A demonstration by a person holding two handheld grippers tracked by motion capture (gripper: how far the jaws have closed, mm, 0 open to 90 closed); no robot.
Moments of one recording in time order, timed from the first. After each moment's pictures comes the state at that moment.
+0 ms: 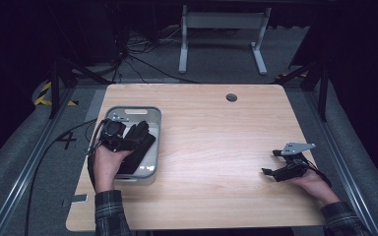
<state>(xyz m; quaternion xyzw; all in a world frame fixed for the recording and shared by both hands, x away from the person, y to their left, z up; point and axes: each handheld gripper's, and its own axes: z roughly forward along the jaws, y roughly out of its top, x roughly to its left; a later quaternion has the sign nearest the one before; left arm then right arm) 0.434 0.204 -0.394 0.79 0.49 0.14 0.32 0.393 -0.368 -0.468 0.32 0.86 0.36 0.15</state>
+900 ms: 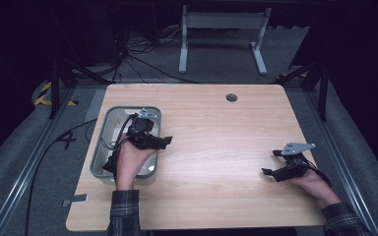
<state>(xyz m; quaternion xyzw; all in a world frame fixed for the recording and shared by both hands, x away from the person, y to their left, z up) 0.428 0.125 -0.367 0.82 0.41 0.11 0.38 0.393 -0.369 -0.468 0.32 0.86 0.36 0.15</state>
